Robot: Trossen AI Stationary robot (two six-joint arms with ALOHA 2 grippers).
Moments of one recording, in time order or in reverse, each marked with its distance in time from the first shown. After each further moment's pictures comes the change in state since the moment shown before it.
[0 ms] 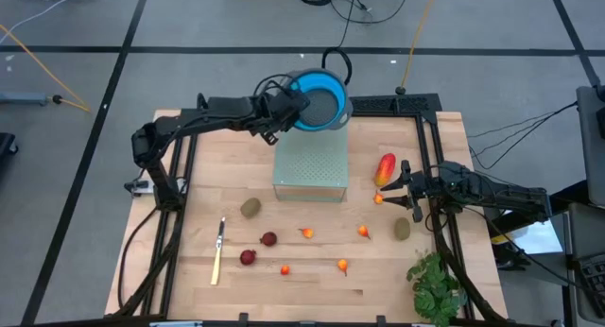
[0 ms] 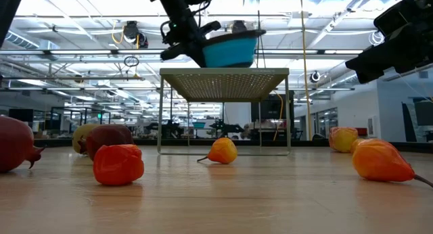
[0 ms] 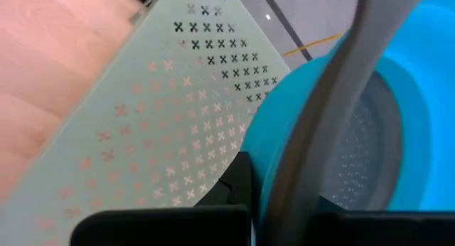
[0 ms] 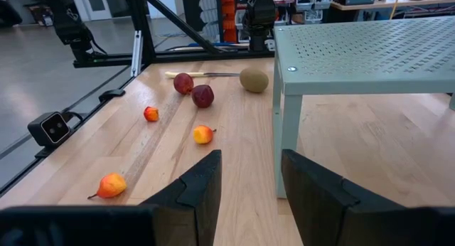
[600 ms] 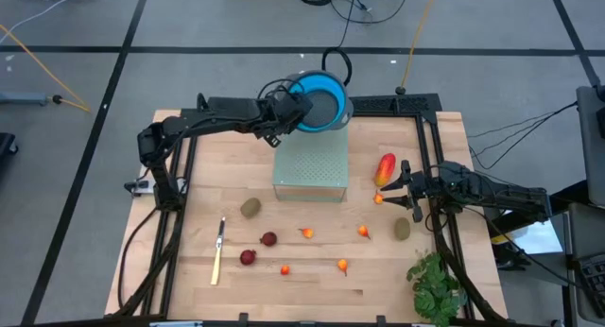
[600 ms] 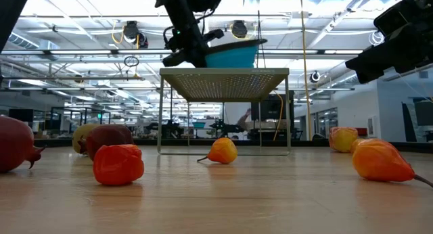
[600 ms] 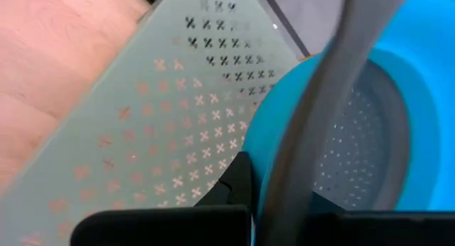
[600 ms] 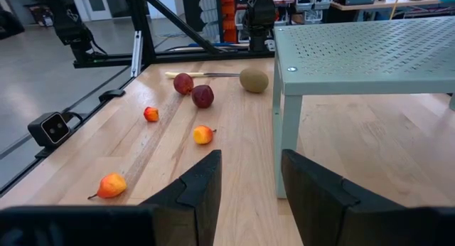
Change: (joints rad) left arm -0.008 0.042 0.000 -0.004 -0.019 -0.026; right arm 0.000 0.000 0.000 0.000 0.000 0.000
